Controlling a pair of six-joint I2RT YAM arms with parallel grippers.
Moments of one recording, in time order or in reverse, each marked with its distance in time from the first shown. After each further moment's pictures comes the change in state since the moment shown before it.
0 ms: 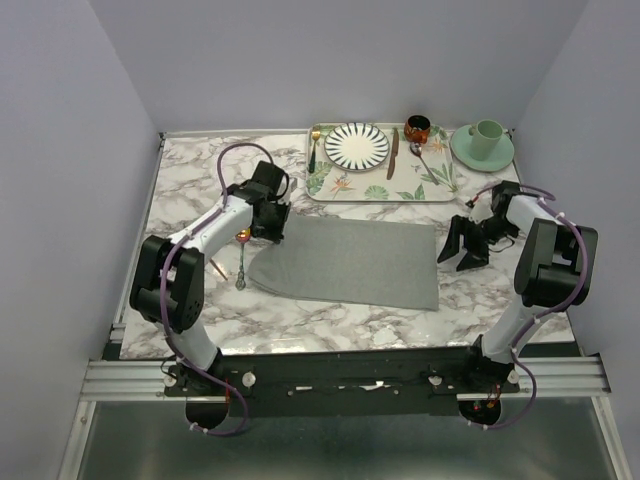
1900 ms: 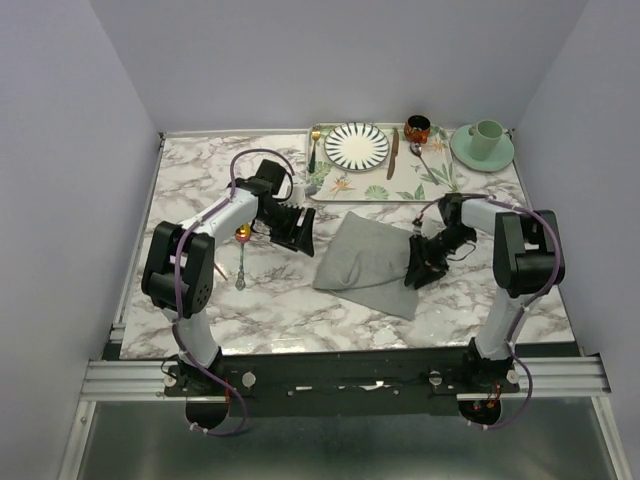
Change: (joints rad) left arm -0.037 0.100 0.116 -0.076 0.561 0.100; right arm 0.238 0.098 -0.032 -0.055 -0.143 -0.055
